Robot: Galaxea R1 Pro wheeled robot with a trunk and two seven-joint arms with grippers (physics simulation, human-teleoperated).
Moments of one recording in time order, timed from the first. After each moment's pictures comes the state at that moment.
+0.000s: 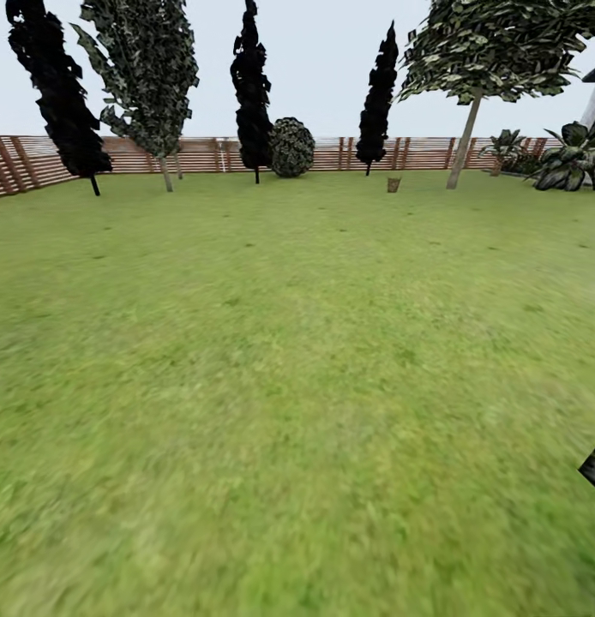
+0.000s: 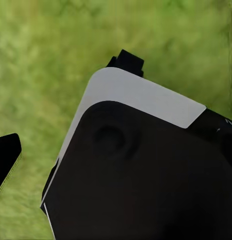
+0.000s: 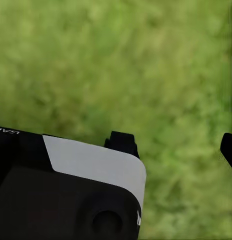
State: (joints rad) left arm -0.36 0.01 0.06 0.05 0.39 0.14 0.17; right arm -0.33 0.00 0.02 0.03 0.17 -0.15 0.01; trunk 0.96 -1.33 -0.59
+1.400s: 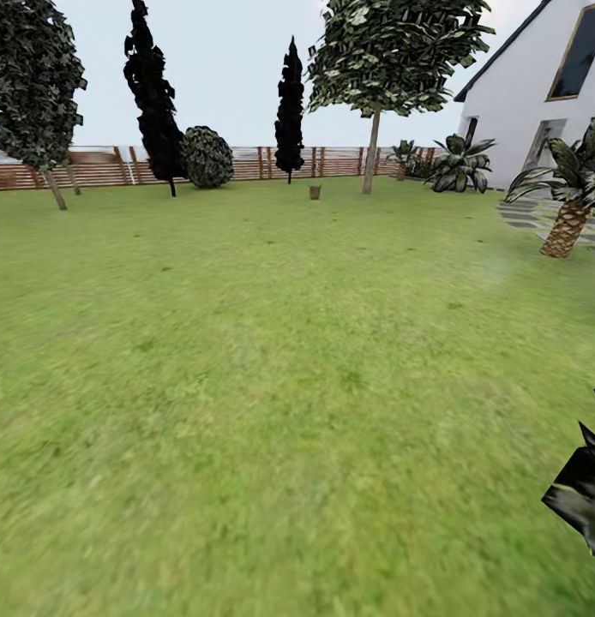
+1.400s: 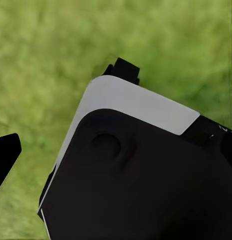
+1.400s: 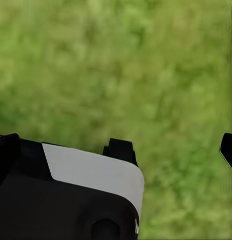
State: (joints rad) left arm -0.36 0.01 0.06 0.05 0.39 0.14 0.17; right arm -0.33 0.00 0.02 0.03 0.17 -0.15 0.01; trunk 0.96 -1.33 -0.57
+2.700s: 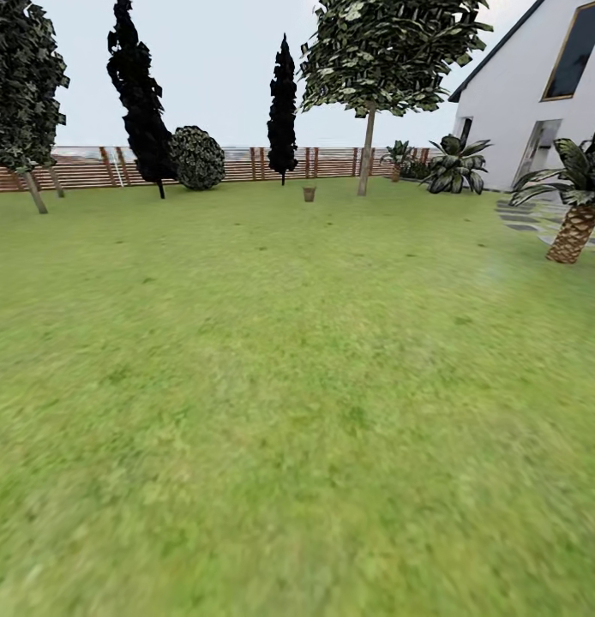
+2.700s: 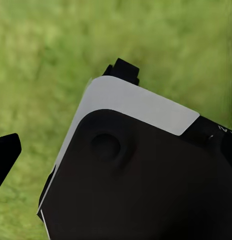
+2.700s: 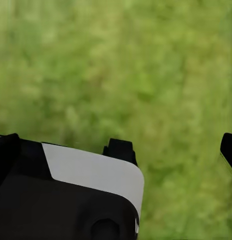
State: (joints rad) left arm -0.36 0.01 0.06 0.05 0.39 0.14 0.17; right arm -0.33 0.00 0.02 0.03 0.17 -0.15 0.01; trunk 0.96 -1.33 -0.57
